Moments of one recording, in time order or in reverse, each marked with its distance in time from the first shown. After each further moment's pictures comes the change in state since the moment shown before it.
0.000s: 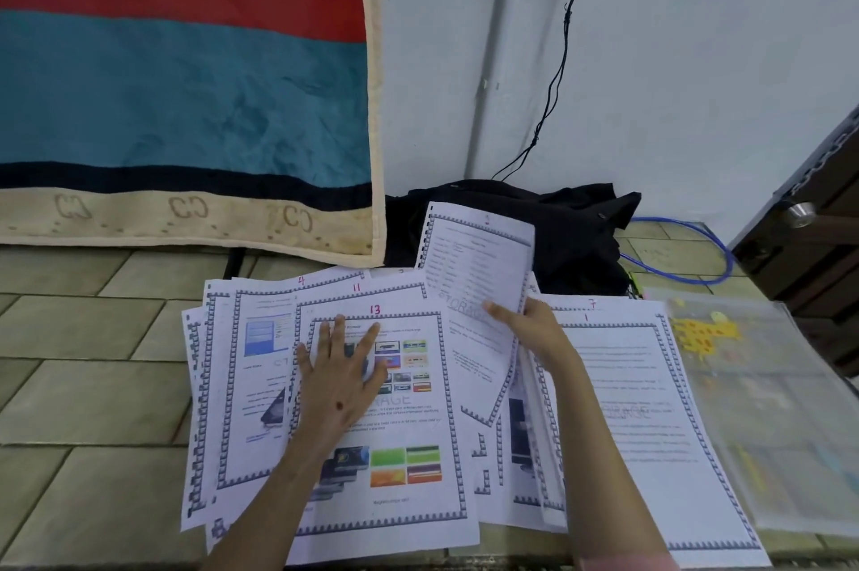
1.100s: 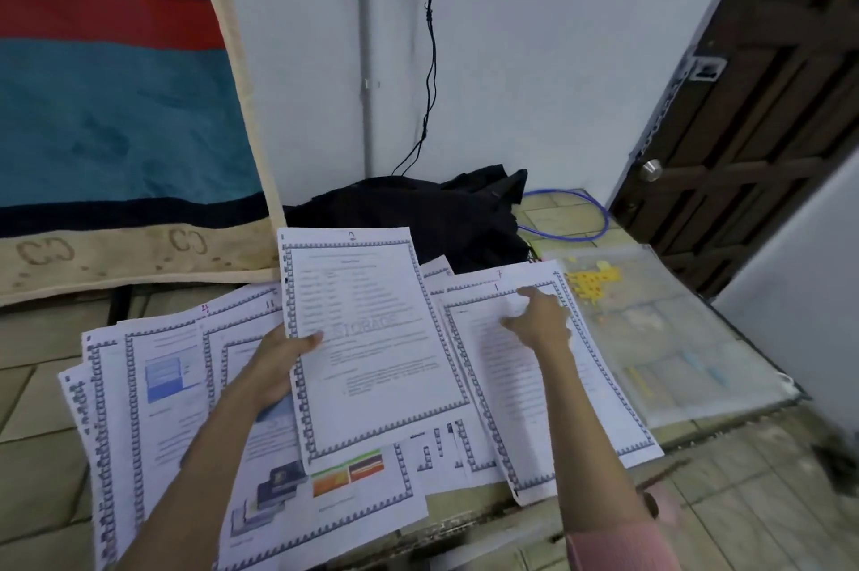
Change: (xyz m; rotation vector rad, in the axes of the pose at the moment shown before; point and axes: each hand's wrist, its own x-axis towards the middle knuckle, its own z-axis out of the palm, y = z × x) left_hand 0.040 0.024 -0.043 -1.514 -0.399 -0.191; right_hand -0.045 0.022 -0.077 -0.542 0.380 0.324
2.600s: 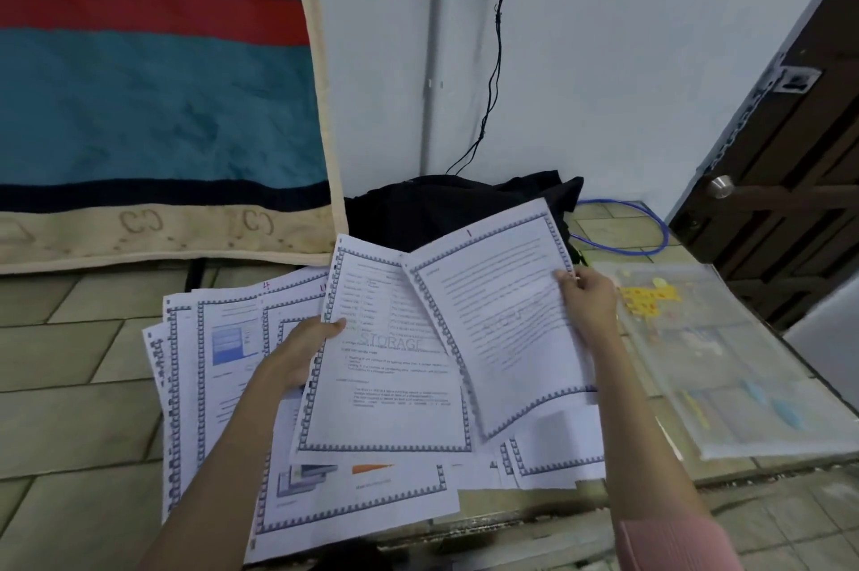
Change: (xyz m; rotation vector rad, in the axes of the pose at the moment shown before) left_hand -0.020 0.008 -0.020 0.067 0.048 -0.139; right_hand 0.018 -0.008 -0.007 0.471 0.201 -0.366
